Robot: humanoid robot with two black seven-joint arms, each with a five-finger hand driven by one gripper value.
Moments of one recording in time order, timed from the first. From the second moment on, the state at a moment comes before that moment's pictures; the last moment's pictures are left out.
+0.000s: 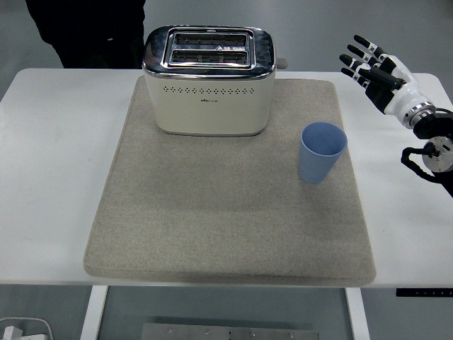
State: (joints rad) left arm -0.02 0.00 -0.06 -0.20 -0.03 -0.11 0.11; right arm 0.88 -0.38 0.64 0.83 -0.20 0.08 0.18
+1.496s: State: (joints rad) left arm -0.02 0.00 -0.06 -0.19 -0.03 -0.11 0.11; right arm 0.64 -0.68 0.64 0.94 -0.53 0.53 0.38
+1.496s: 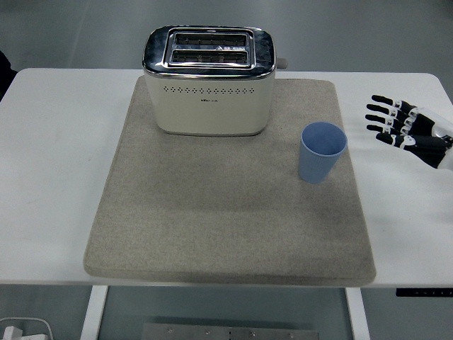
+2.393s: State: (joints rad) left arm -0.02 0.00 -0.06 -0.19 -0.03 -0.11 0.11; right arm 0.54 -0.62 0.64 1.05 -0.68 0.35 0.44
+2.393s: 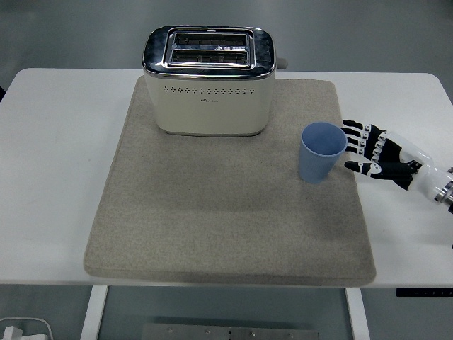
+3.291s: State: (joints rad) left arm -0.02 0.00 -0.06 -0.19 -0.03 -0.11 0.11; right arm 0.53 -0.53 0.64 1.04 -0.71 0.29 0.44
